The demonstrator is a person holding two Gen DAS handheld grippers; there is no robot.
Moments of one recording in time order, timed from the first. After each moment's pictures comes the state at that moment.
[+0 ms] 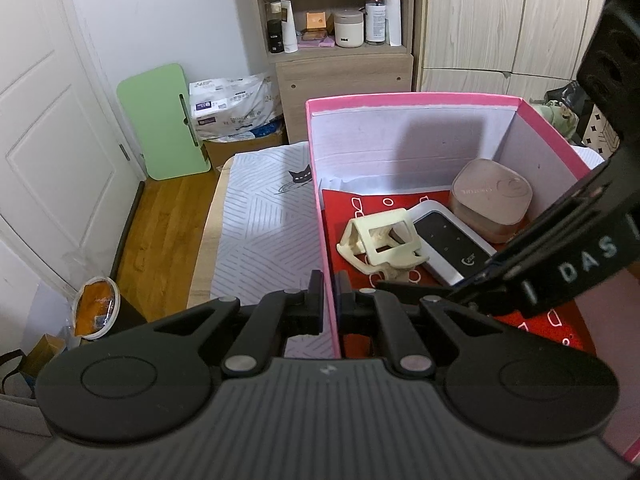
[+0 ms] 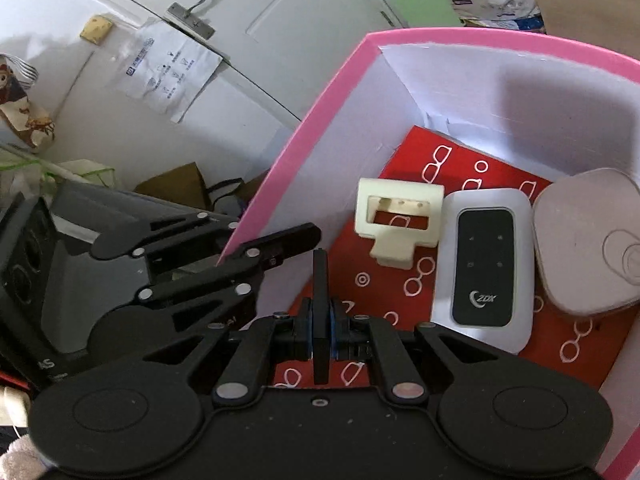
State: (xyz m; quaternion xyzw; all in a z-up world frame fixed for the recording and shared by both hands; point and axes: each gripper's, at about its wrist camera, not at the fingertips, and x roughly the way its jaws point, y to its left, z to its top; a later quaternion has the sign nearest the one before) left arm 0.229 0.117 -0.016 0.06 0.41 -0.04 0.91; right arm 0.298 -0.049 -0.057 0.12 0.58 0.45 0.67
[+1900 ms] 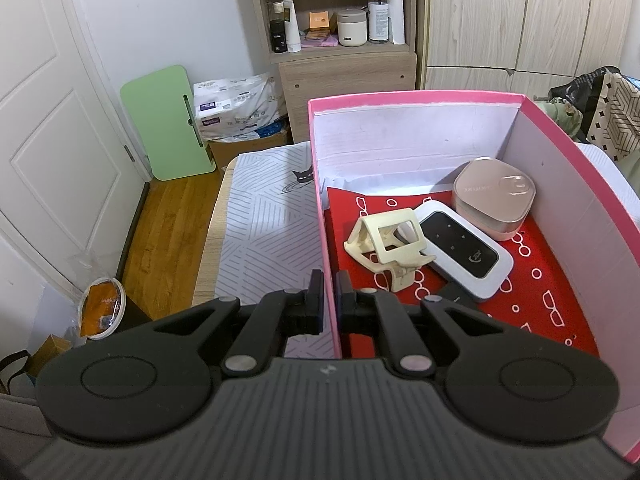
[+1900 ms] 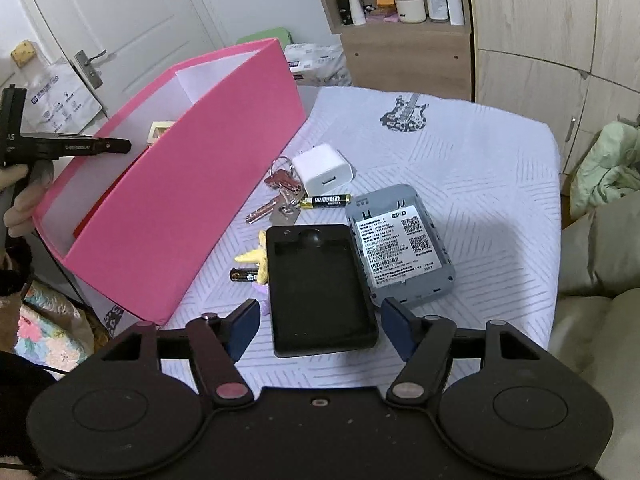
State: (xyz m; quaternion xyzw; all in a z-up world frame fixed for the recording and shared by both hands) left arm 0.228 0.115 -0.017 0.06 0.41 -0.04 0.91; right arm 0.151 -0.283 -0.063 0.04 0.48 0.26 0.84
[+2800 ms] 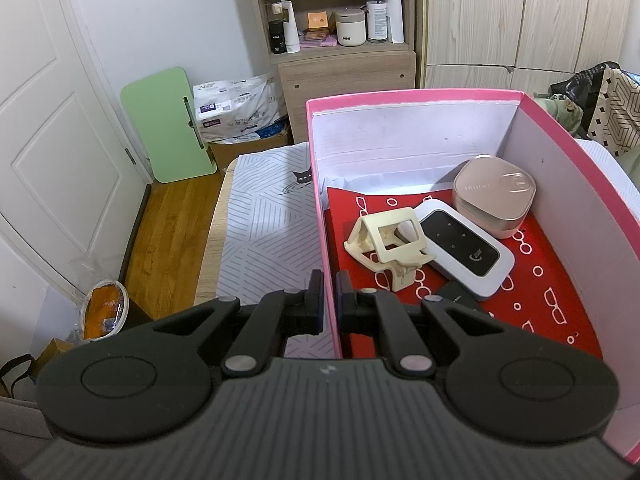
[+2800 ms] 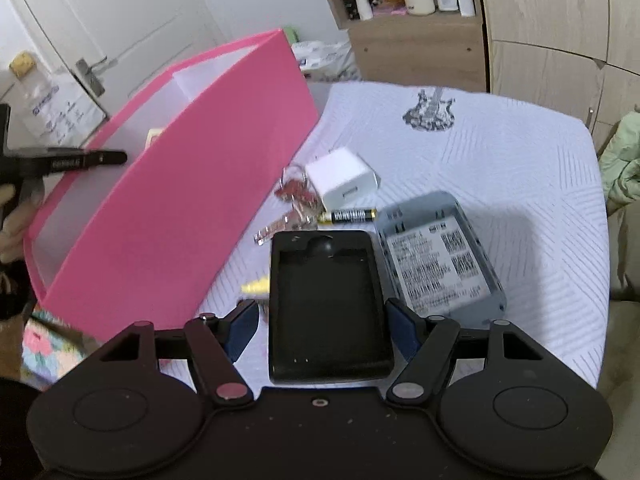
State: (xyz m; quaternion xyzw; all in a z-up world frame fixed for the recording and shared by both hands) left arm 0.228 0.116 -0.015 0.06 0.41 -0.04 0.91; right arm 0.178 -0.255 -0.078 0.06 0.47 0.27 0.84
